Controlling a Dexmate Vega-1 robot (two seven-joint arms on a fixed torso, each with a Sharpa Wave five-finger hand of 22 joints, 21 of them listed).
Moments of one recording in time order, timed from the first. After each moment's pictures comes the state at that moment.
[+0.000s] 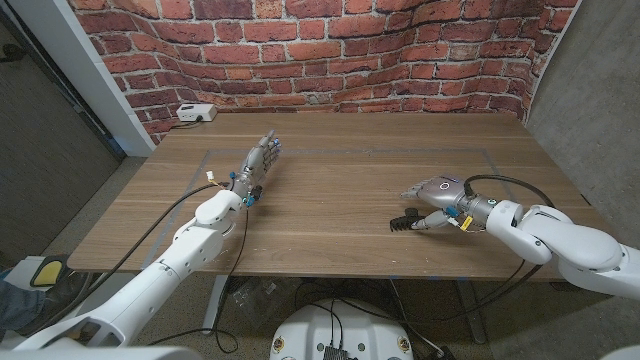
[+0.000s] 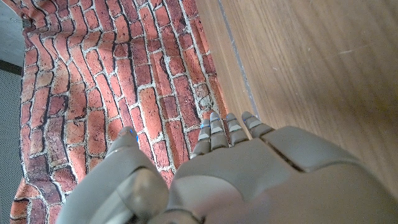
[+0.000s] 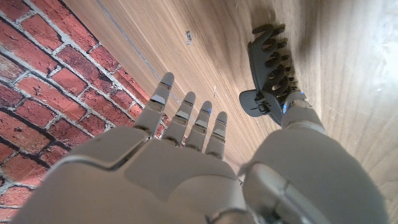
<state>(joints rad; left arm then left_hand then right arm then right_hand) 0.93 0.57 0.38 -1.46 -0.64 -0.20 0.03 0.30 0.00 0.24 -0.03 0.21 0.13 0.07 0.20 0.18 0.17 0.01 0.21 0.19 0.07 0.03 0.19 0.18 -0.03 0.05 0.20 0.18 -1.31 -1.34 -0.34 -2.20 -0.88 -0.19 0.08 0.57 -0.14 0.32 -0.09 0.26 0.29 -0.14 0.17 0.20 0.34 -0.08 0.18 0.19 0.35 -0.02 0.17 0.19 0.45 0.16 0.20 0.20</state>
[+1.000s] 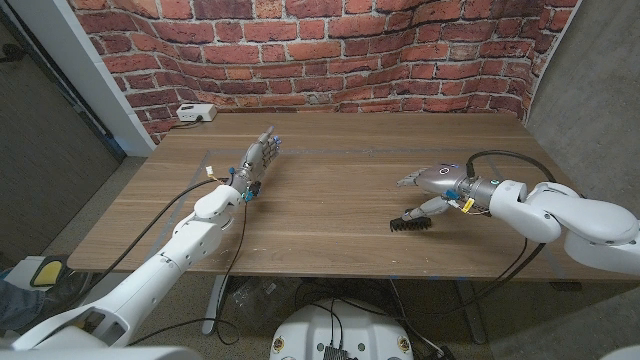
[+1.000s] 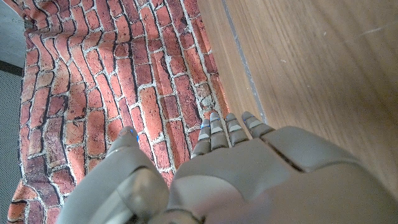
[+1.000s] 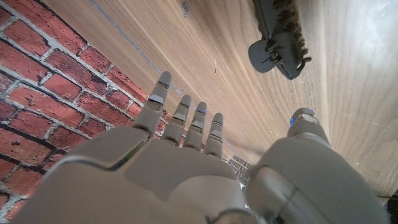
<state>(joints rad) 0.88 0.56 0.39 -1.41 -0.64 -0.20 -0.01 0.31 0.01 0.24 -0.03 0.21 0.13 0.07 0.20 0.18 0.17 0.01 0.21 0.19 0.07 0.03 0.19 0.18 -0.03 0.05 0.20 0.18 -1.32 -1.38 -0.21 -2.26 -0.63 -0.16 0.12 0.44 -0.15 0.25 -0.05 0.27 0.24 -0.10 0.19 0.20 0.29 -0.02 0.20 0.20 0.28 0.01 0.19 0.20 0.45 0.19 0.20 0.19</state>
